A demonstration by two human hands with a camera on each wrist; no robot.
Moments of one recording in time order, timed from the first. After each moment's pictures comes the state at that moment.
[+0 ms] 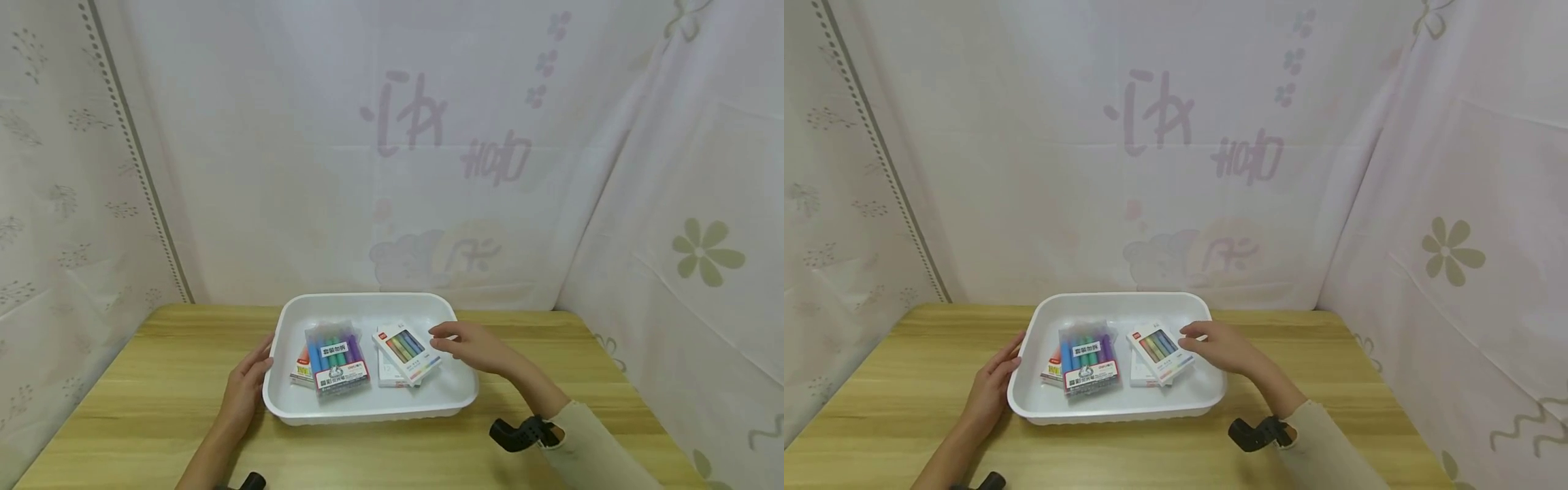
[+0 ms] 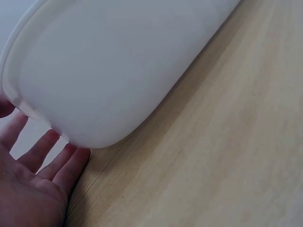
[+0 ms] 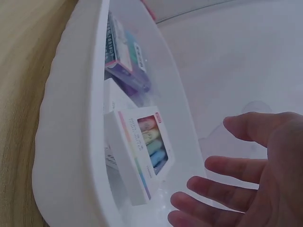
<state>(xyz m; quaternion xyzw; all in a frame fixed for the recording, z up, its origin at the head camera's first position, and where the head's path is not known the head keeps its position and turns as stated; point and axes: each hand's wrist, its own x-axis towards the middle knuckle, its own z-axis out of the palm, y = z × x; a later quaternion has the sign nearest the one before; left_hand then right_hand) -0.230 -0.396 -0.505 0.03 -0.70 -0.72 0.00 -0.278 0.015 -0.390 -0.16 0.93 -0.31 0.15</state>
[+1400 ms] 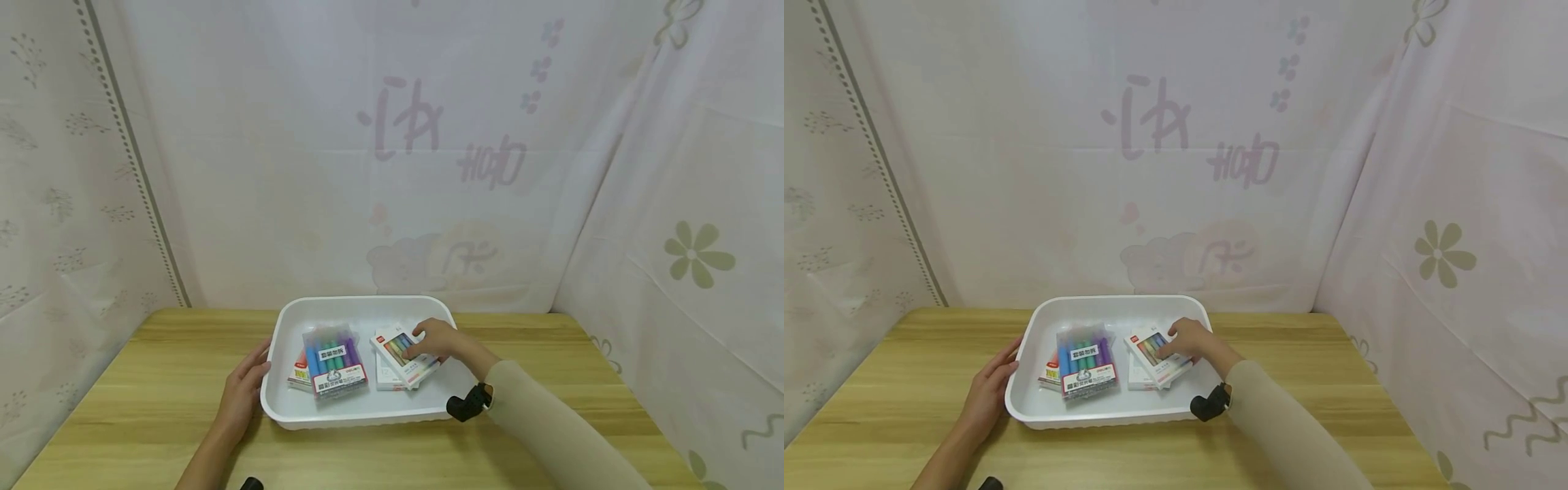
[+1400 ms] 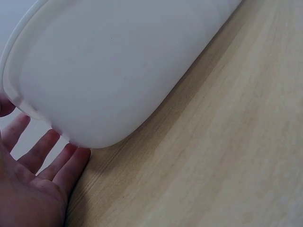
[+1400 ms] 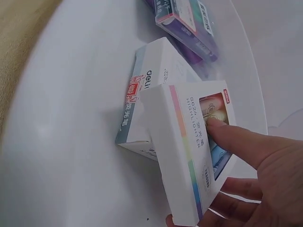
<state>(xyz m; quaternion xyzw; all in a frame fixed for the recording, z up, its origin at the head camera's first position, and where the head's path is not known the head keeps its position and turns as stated) -0.231 -0.397 -0.508 0.02 -0.69 -0.72 0.01 -0.321 -0.037 -0.415 -0.04 0.95 -0.21 0.21</state>
